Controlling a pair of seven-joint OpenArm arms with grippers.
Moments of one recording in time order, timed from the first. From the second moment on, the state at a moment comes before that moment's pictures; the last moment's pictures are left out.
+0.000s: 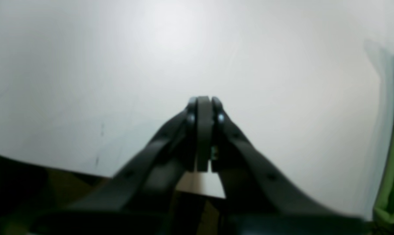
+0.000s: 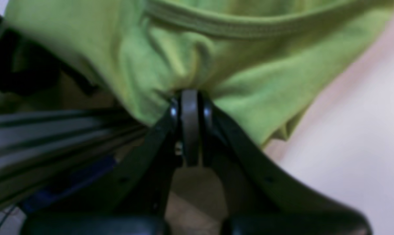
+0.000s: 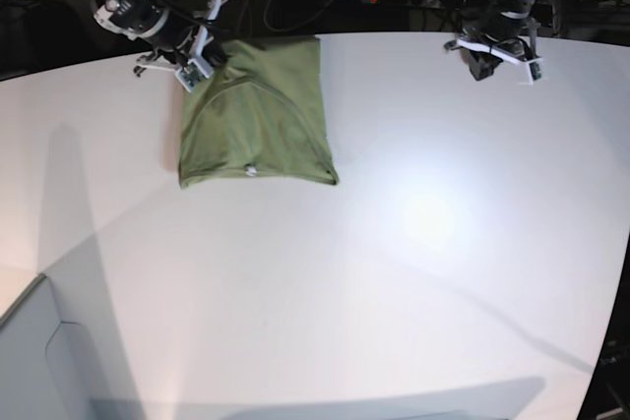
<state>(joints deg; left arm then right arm) 41.9 -9.0 -21.5 109.9 -34.3 -4.7 32.0 -33.7 0.8 12.4 110.6 4.4 47.2 -42.7</state>
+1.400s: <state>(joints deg) 53.1 -6.4 -18.1 94.4 -15.7 -5.8 31.2 -41.2 5.5 17.3 90.1 3.8 47.3 -39.4</state>
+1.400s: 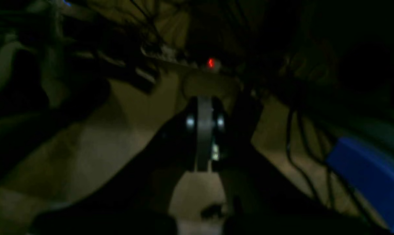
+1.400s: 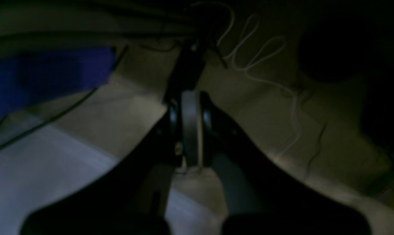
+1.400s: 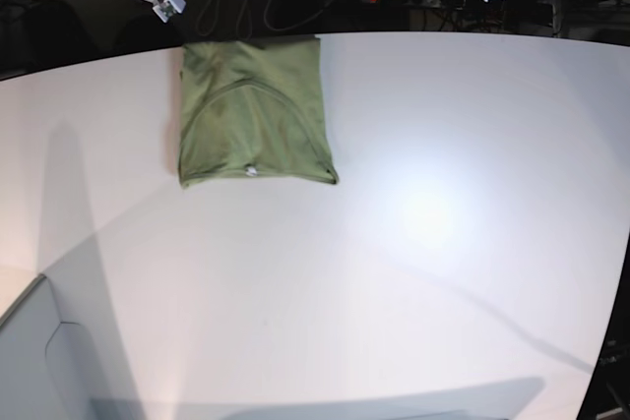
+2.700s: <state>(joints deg) 10.5 -8.5 -6.5 15.0 6.7 -5.5 8.1 -10.0 4.0 -6.0 17.5 4.4 -14.3 5.8</state>
